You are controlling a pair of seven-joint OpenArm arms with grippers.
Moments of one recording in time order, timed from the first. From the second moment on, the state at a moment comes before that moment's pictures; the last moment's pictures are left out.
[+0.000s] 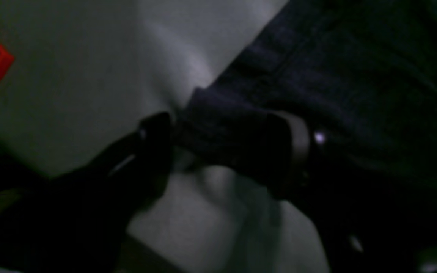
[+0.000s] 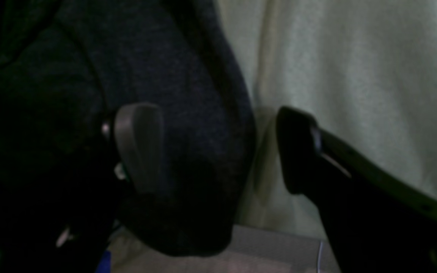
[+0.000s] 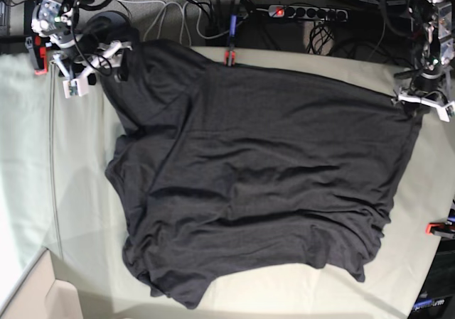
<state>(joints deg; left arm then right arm) 13.7 -24.7 -11.1 62.0 -36.8 1.2 9.5 -23.1 -3.3 33.5 87.8 -0.3 39.6 -26.9</state>
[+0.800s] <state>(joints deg) 17.3 -23.0 -11.1 69.1 -37.5 1.3 12.6 -25.8 -3.8 40.0 94.5 -0.9 39.6 -28.3</state>
